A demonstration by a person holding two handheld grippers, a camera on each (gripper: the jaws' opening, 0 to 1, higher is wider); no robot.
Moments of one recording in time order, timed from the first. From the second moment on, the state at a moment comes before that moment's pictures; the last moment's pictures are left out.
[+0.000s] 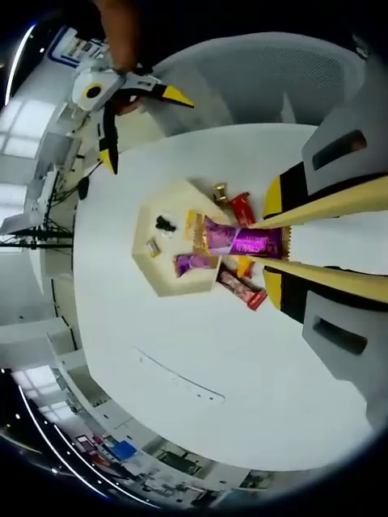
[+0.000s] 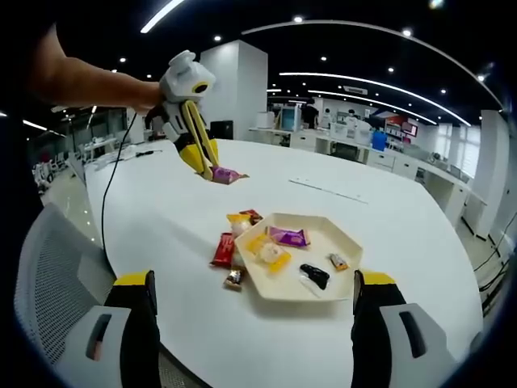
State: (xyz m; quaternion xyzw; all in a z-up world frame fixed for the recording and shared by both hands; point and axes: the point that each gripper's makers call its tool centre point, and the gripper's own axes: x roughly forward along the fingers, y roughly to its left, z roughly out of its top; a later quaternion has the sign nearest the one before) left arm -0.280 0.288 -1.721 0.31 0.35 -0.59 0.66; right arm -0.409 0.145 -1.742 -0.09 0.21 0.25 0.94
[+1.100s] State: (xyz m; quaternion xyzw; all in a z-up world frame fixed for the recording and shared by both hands) left arm -0.251 0.176 -1.707 0.31 0.35 -0.59 0.66; right arm -0.408 0.141 -1.741 -0.09 0.21 0.24 0.94
